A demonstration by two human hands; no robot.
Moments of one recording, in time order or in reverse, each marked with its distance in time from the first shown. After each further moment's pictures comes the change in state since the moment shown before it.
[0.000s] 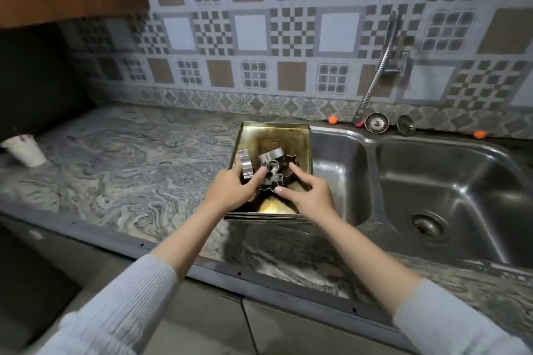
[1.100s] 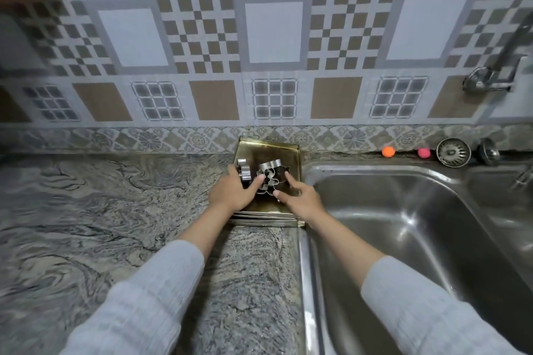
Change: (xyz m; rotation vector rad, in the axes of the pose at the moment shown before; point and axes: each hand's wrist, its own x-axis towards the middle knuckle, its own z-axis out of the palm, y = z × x) left_hand 0.397 -0.171 0.011 0.092 -0.146 0.040; right_hand 0.374 0.038 0.191 -0.074 0.087 0.268
